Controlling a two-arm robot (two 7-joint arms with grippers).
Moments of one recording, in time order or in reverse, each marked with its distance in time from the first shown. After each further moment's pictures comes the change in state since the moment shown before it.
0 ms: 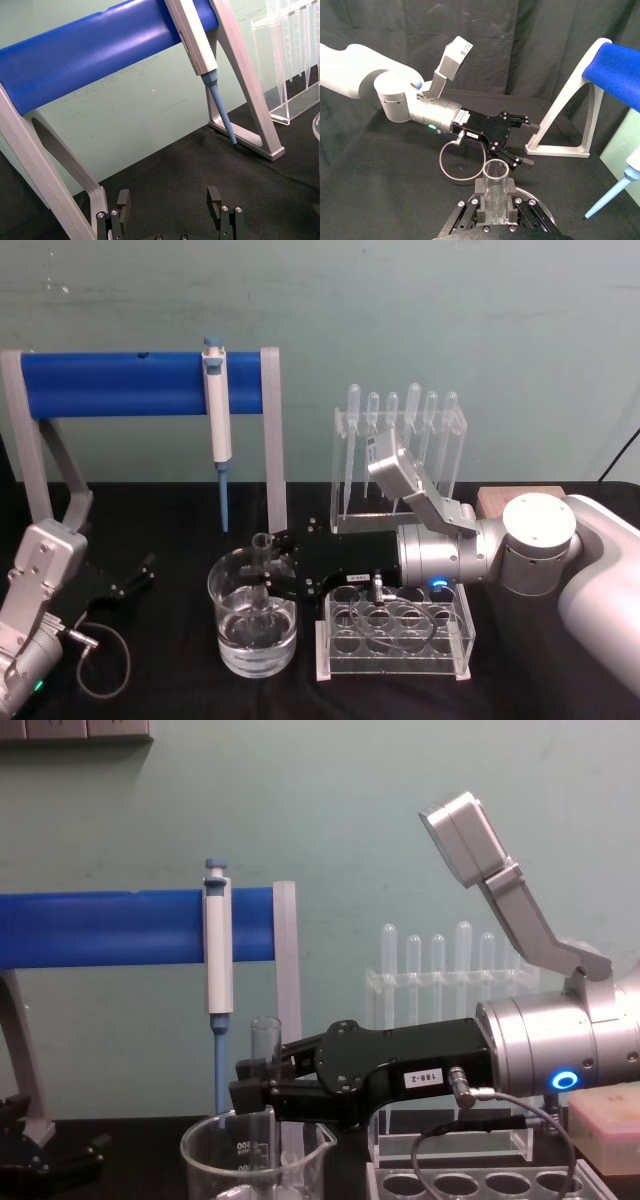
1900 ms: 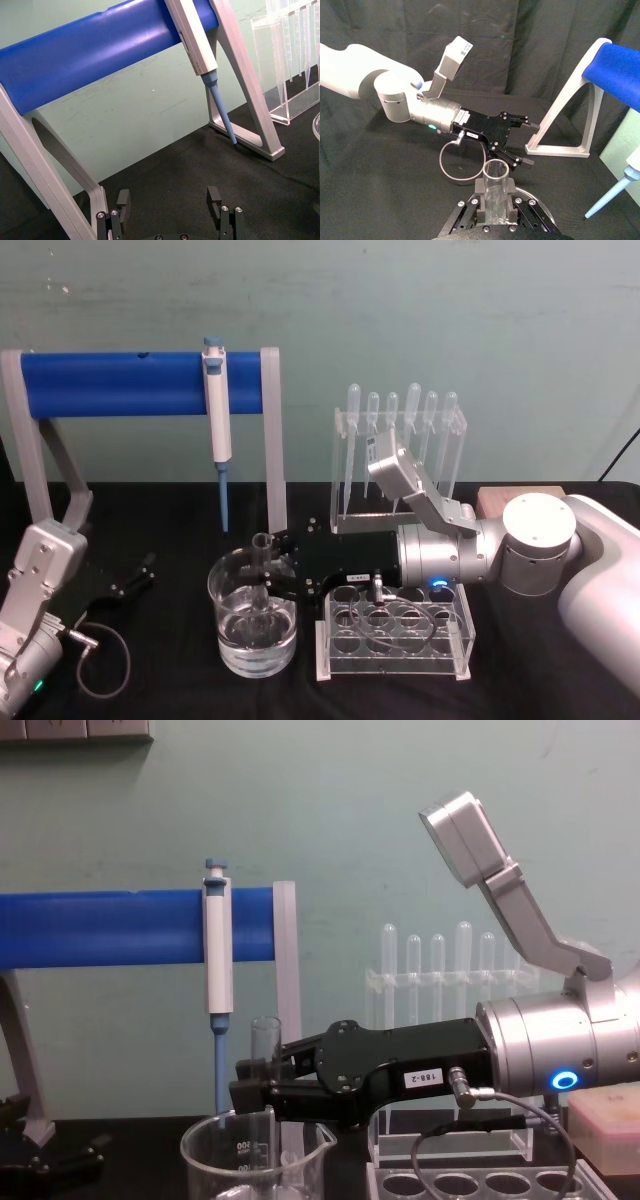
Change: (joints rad) left arm 0.000 0.000 0.000 0.000 0.000 0.000 0.000; right arm 0.000 0.000 0.000 0.000 0.000 0.000 0.000
